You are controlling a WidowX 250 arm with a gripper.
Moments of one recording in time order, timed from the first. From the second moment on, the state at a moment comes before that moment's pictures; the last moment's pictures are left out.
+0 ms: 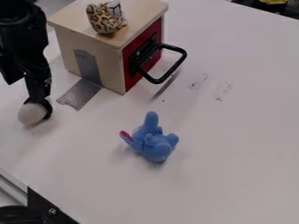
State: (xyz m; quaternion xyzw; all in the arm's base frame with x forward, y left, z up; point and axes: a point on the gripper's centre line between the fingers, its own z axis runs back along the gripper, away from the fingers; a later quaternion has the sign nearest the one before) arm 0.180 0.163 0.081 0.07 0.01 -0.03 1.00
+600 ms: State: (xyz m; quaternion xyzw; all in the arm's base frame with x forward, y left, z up) arm 0.206 0.093 0.056 0.05 0.03 -0.07 1.00
